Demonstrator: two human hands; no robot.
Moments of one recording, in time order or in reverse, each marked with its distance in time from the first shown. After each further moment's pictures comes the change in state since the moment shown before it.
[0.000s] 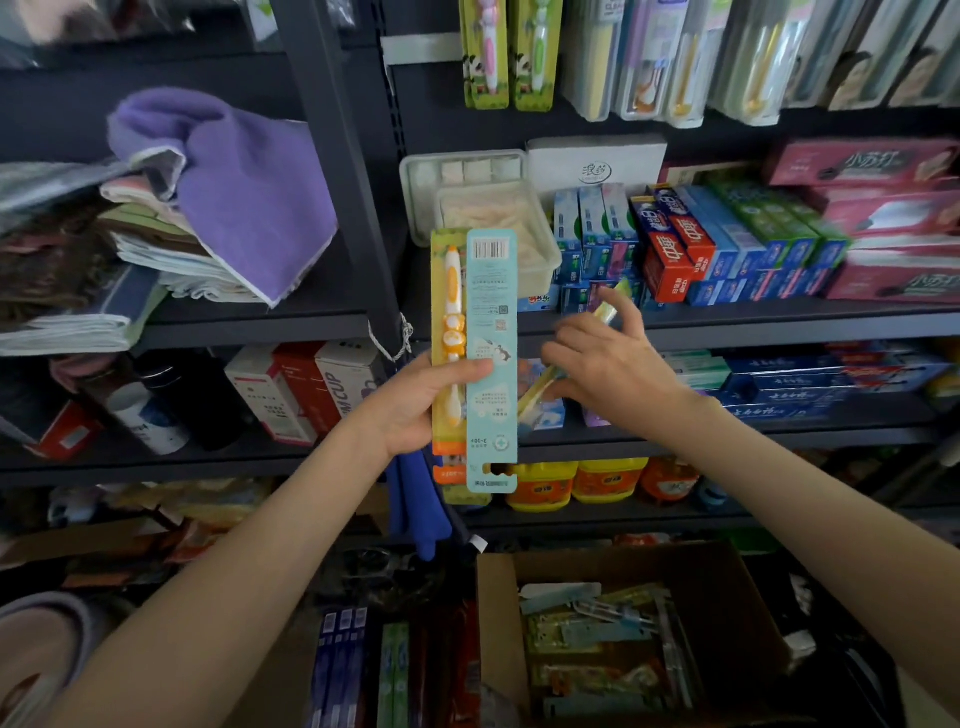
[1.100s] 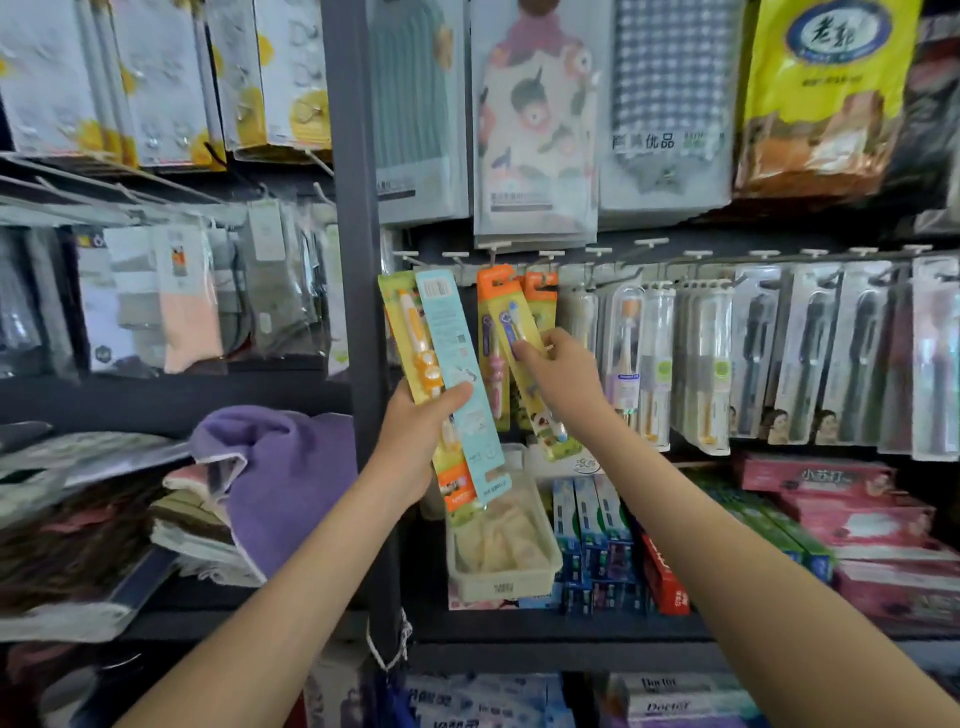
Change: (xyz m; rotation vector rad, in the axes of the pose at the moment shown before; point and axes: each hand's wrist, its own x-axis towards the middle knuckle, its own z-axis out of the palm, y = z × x) left_hand 0.040 0.205 0.062 0.085 0.371 0.705; right_hand 0.232 0.100 -0.108 0.937 0.339 0.795
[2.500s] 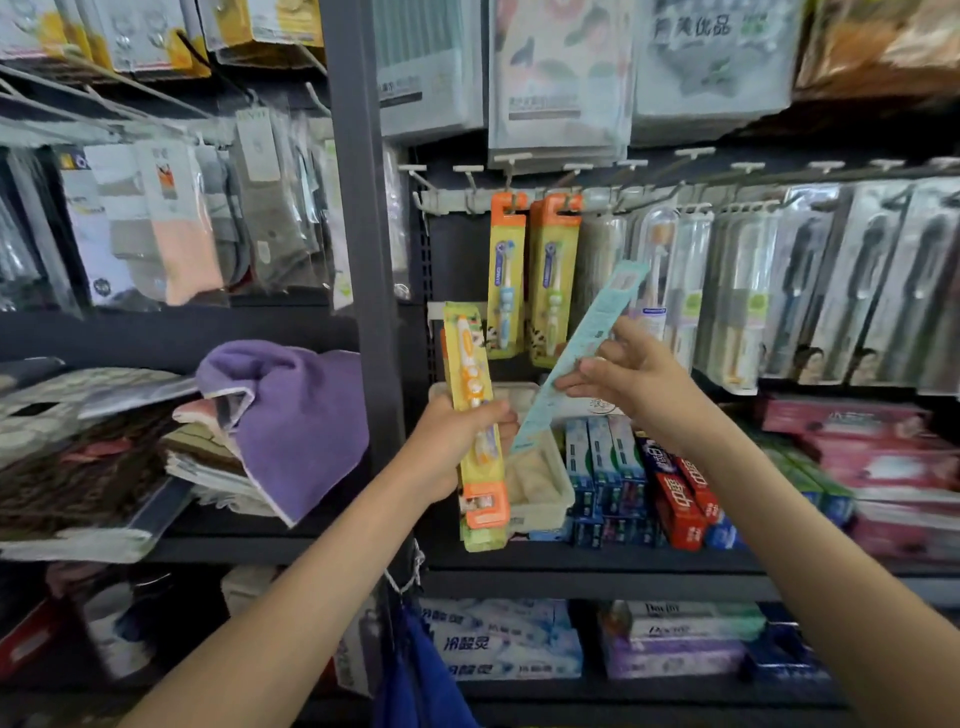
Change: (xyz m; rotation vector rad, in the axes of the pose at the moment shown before) left_hand -0.011 -0.060 -0.015 0.115 -0.096 -0.340; right_hand -0.053 0.053 -0.045 0.569 -0.410 0.034
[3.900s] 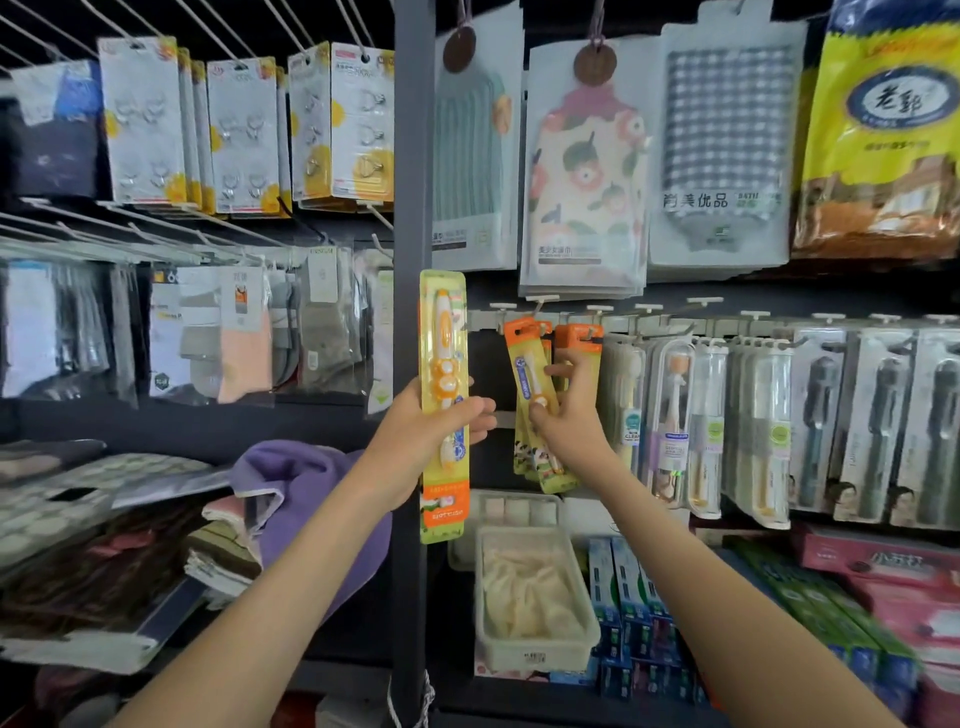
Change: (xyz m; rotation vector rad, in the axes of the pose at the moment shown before) left_hand -0.007 0.108 -0.027 0.024 -0.032 0.448; right_hand 0.116 0.003 0.051 -0.431 0.264 -0.313
